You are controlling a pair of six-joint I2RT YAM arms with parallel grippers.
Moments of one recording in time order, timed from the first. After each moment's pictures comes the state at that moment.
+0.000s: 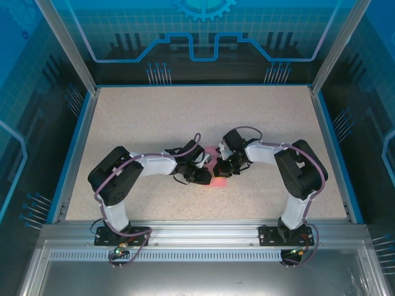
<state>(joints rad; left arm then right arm) -0.71 1.82 0.94 -0.26 0.44 -0.51 0.51 1.82 0.97 -0.48 -0.54 0.43</state>
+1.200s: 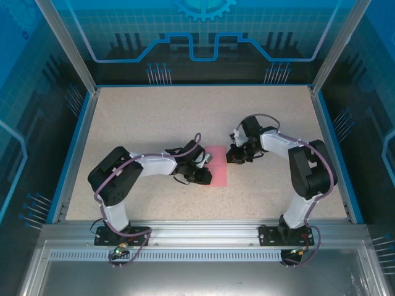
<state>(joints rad) -0.71 1.81 0.94 -0.25 0.43 -0.51 0.33 1.77 1.06 -0.61 -0.58 0.28</state>
